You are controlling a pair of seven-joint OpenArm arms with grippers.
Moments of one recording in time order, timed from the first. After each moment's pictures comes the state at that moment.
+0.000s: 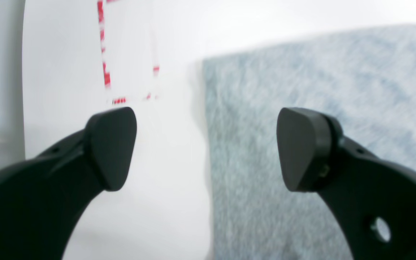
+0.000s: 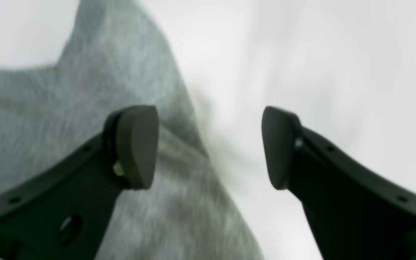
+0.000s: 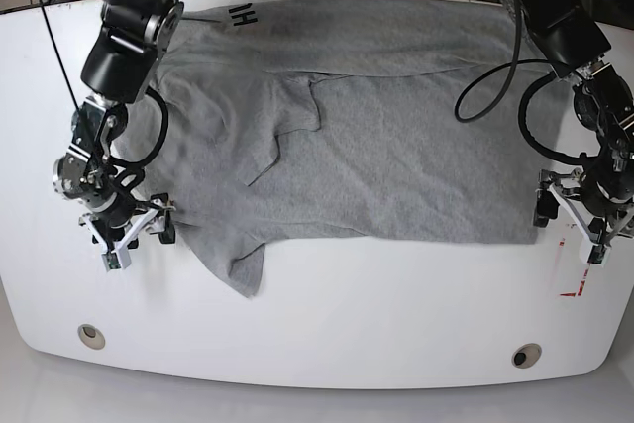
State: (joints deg) left arm -17.1 -15.7 -30.6 90.9 -11.9 -42.0 65.1; right arm 24.5 13.3 26.6 57.8 2.0 40.1 -35.4
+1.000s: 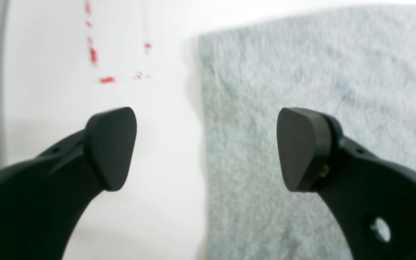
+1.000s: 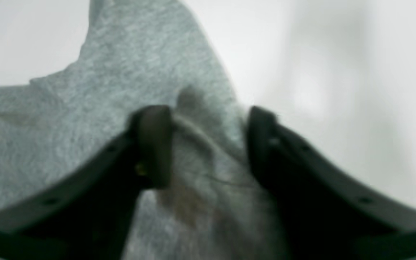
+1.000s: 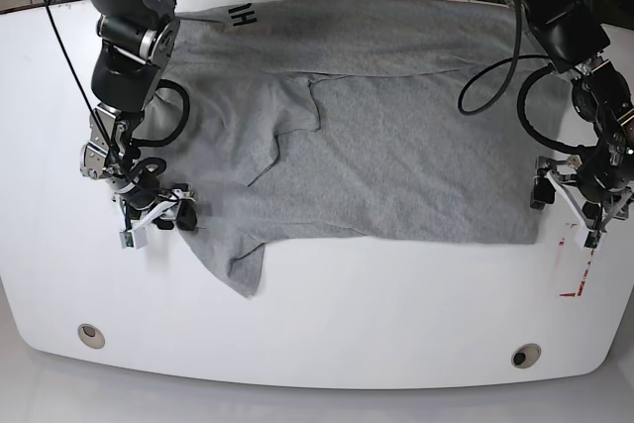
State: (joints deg) left arm -15.7 -16.0 -31.0 85.2 -11.4 -42.0 64.6; right arm 25.5 13.1 26.6 38.5 3.5 40.2 -21.8
